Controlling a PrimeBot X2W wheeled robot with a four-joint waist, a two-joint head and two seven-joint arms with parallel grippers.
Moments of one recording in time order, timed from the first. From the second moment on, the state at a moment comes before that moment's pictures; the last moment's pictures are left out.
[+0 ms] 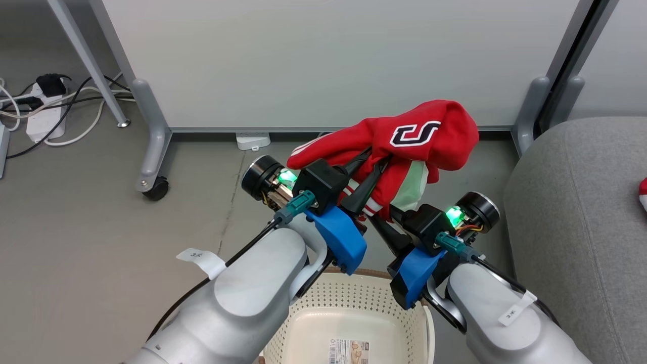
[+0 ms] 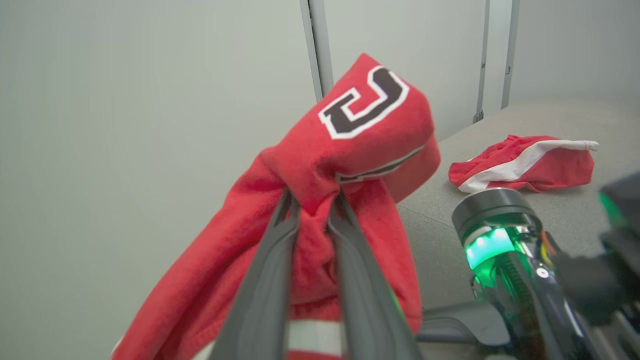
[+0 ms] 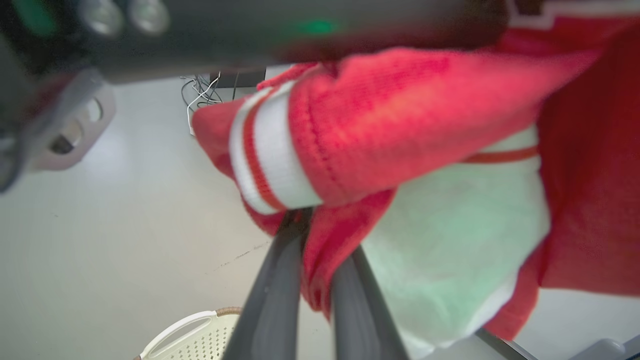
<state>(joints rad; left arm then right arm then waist) -0.78 0.06 -0.94 0.65 -0.54 -0.09 -0.26 -0.59 -0.13 0.61 0.64 0.12 0.13 -0.26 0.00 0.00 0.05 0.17</state>
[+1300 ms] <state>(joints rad) -0.78 0.06 -0.88 0.63 -0.46 -0.08 -0.26 -0.59 -0.15 0.58 0.61 0.13 0.13 -0.26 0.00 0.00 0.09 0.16</state>
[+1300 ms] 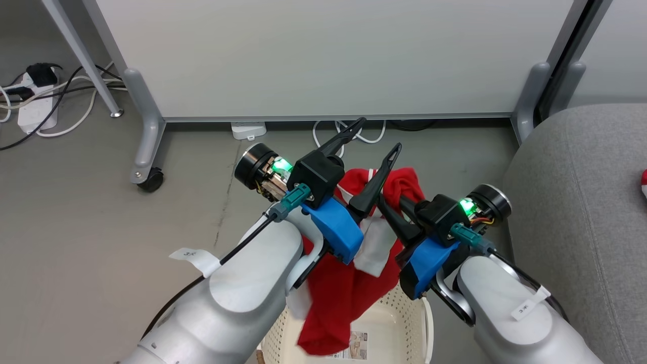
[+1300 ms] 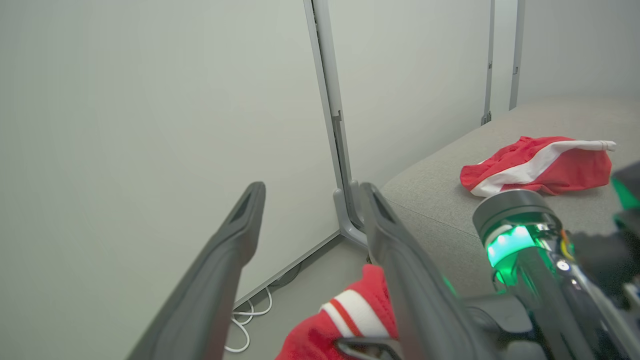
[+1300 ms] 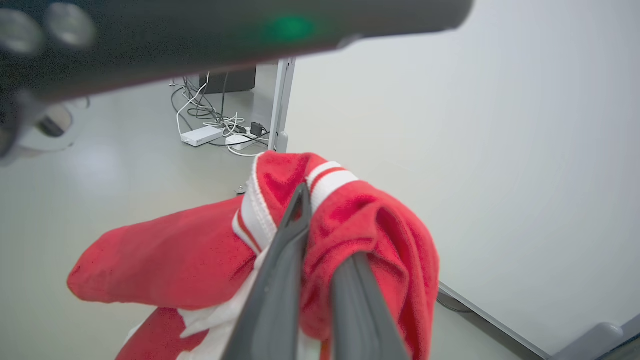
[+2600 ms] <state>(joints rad) -0.70 0.09 -0.85 0.55 -0.37 -0.10 -0.26 -0.35 -0.15 0.18 0.26 0.09 0.13 -0.26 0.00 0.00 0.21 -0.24</state>
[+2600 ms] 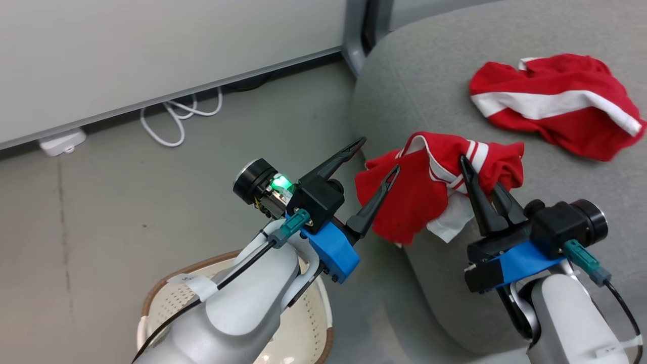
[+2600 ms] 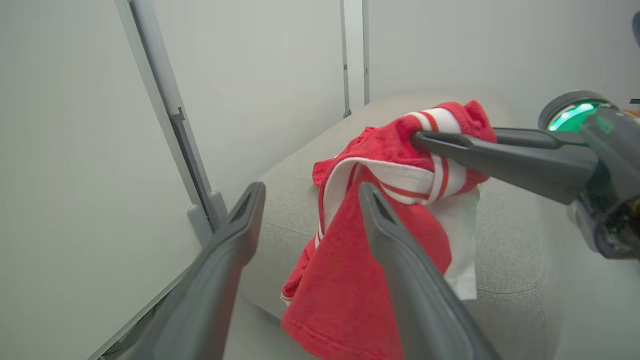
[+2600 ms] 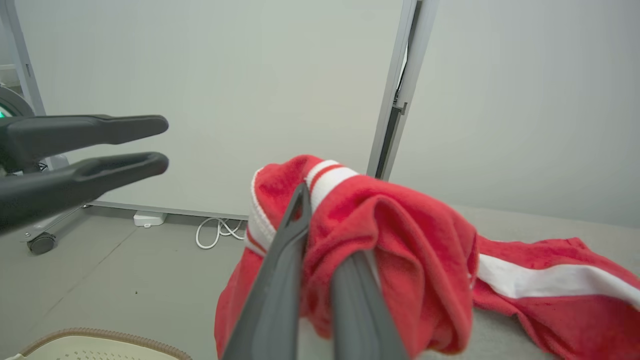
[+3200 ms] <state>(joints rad) -0.70 0.08 -0.85 0.56 -0.35 -0.11 -0.26 -0.26 -0.13 0.12 0.19 0.08 0.13 -0.26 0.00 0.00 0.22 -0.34</state>
